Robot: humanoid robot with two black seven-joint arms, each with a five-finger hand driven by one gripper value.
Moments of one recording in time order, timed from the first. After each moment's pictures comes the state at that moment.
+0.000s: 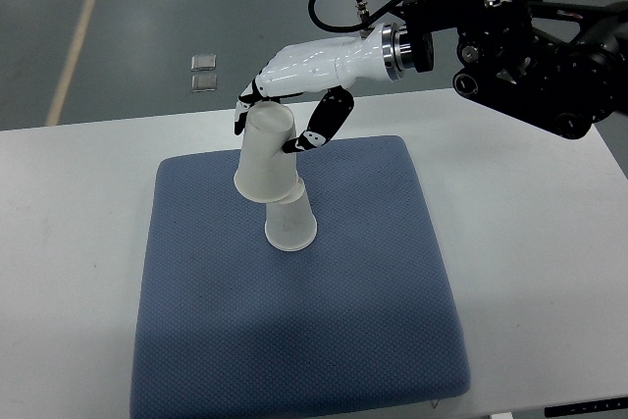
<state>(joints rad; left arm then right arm) -0.03 0.00 -0.12 -0.16 0.11 0.06 0.08 1.39 -0.33 0.17 1.09 -1.56 0.31 0.52</state>
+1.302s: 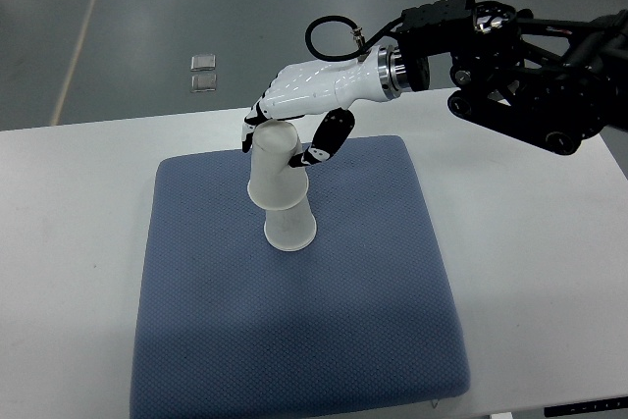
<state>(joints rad) -0.03 0.00 -0.12 -0.16 0.11 0.06 0.08 1.37 -0.31 0.14 1.09 -1.63 0.26 0.52</state>
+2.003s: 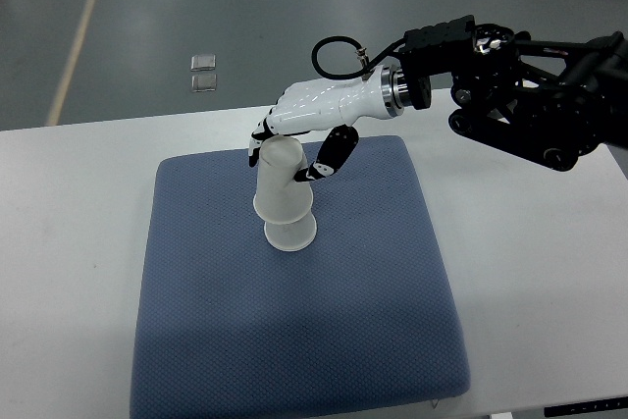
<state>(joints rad) -0.03 0.00 -0.12 -0.16 0.11 0.06 0.08 1.31 -0.31 0.13 1.08 -1.64 0.24 0.51</state>
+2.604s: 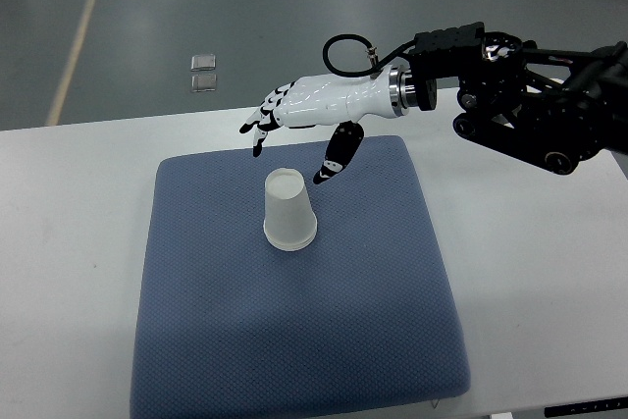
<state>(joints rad) -0.03 0.00 -0.12 -0.16 0.11 0.06 0.08 1.29 -0.33 0.15 1.06 -1.62 0.18 0.51</state>
